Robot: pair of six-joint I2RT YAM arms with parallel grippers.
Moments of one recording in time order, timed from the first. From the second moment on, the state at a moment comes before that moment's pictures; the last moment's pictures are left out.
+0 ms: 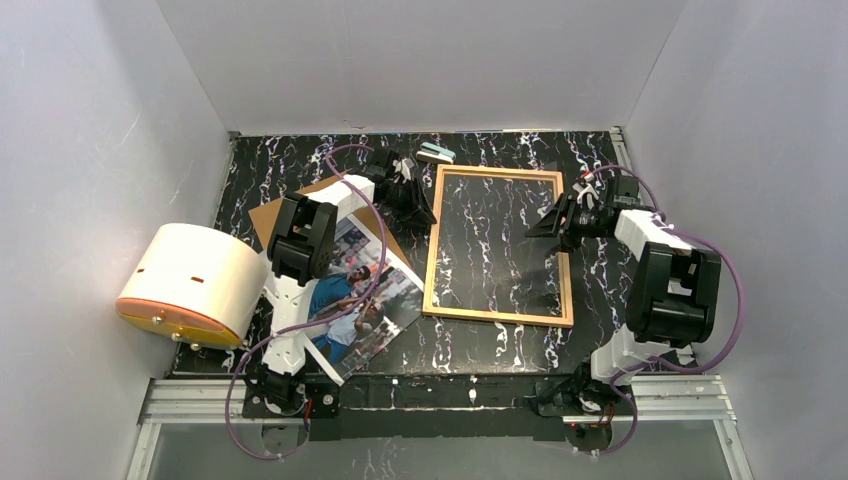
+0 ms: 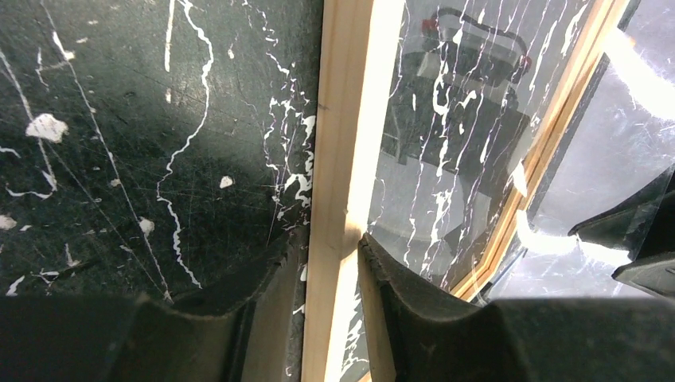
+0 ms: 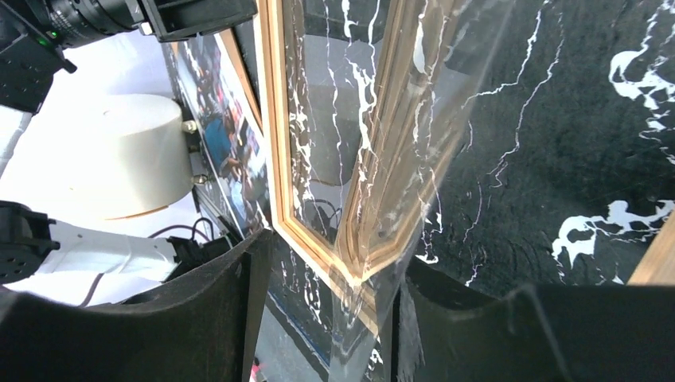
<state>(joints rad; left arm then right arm) -0.39 2.29 1.69 -0.42 0.56 -0.62 -0.14 1.62 1.01 -0.49 -0.91 0.30</state>
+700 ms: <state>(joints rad) -0.40 2.29 1.69 -0.42 0.56 -0.62 -0.15 1.50 0.89 -0.22 -1.06 0.55</state>
